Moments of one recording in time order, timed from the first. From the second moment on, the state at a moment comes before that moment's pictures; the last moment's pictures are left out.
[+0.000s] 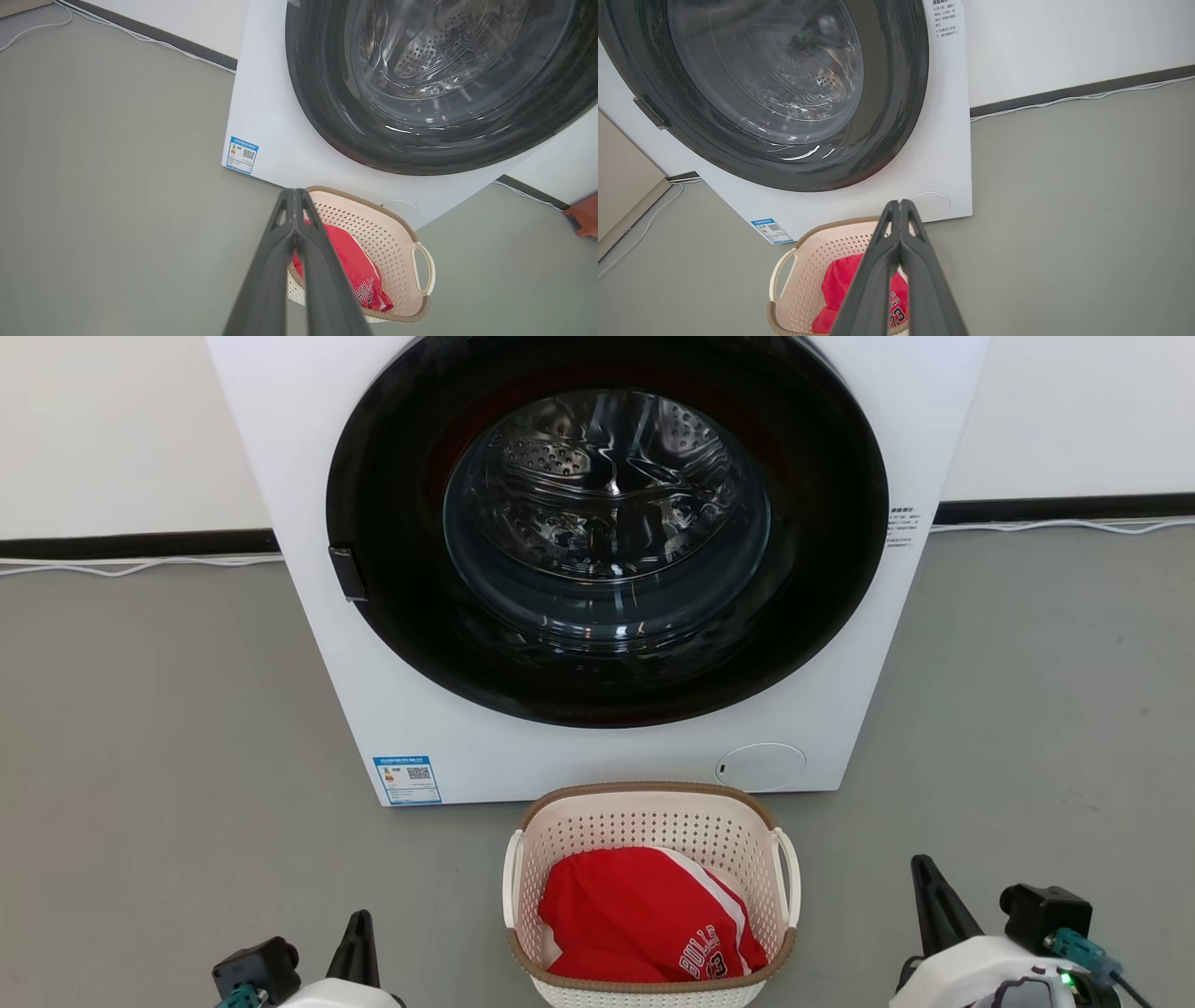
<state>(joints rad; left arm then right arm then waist) -0.05 0.03 -0.06 0.53 -0.47 0.04 -0.21 -0.14 -0.04 -0.06 0.64 0.21 0.13 -0.22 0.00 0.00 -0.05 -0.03</state>
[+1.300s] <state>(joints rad) -0.05 0.03 -0.01 0.45 -0.85 -0.01 -0.11 -0.14 -0.04 -0.09 0.52 0.67 0.13 -0.11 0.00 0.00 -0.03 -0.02</state>
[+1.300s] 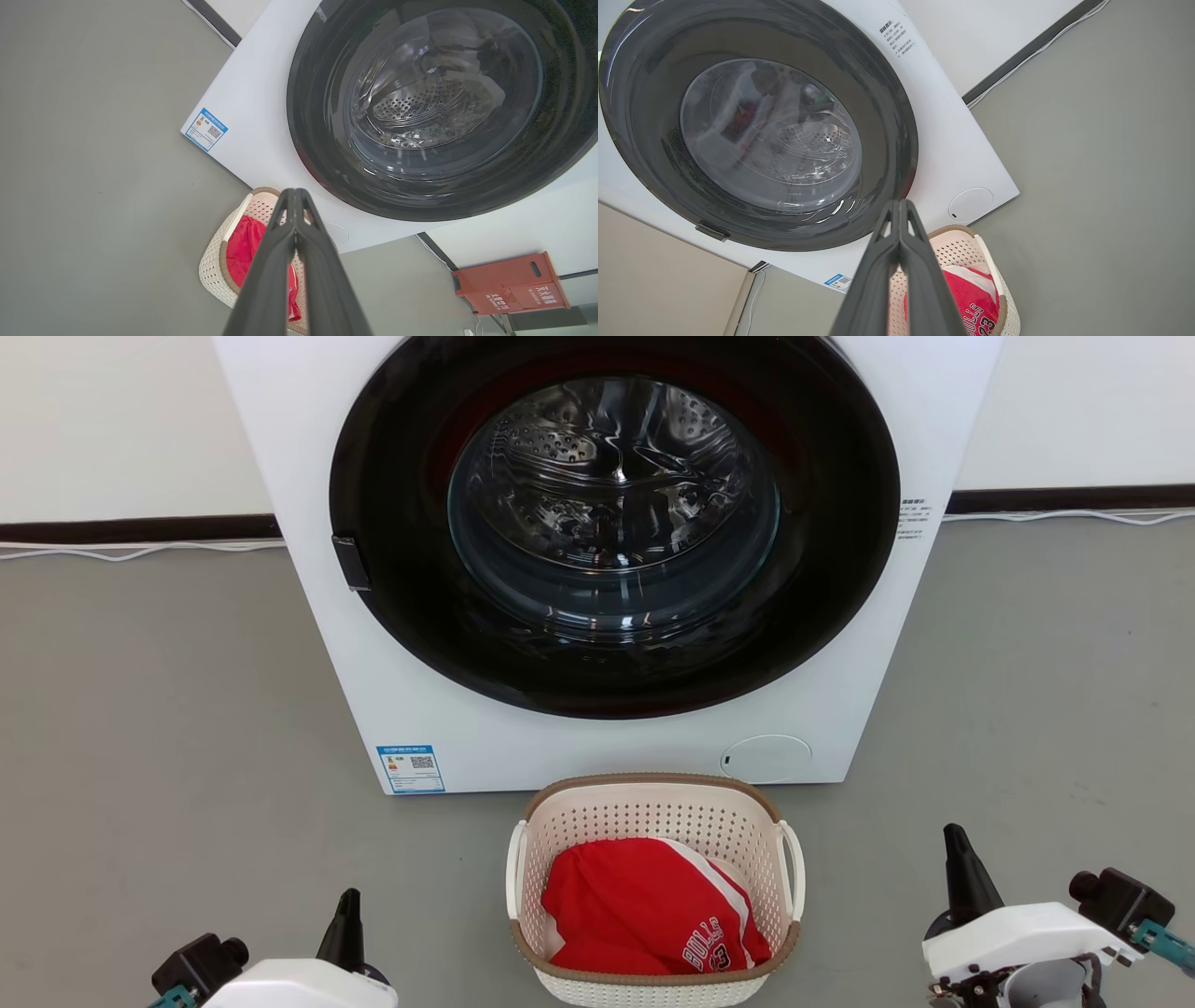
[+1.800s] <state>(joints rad) -0.05 0.03 0.01 0.41 -1.01 -0.03 -0.06 -0.12 -0.04 -0.10 0.47 0.87 0.13 -0.06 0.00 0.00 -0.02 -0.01</state>
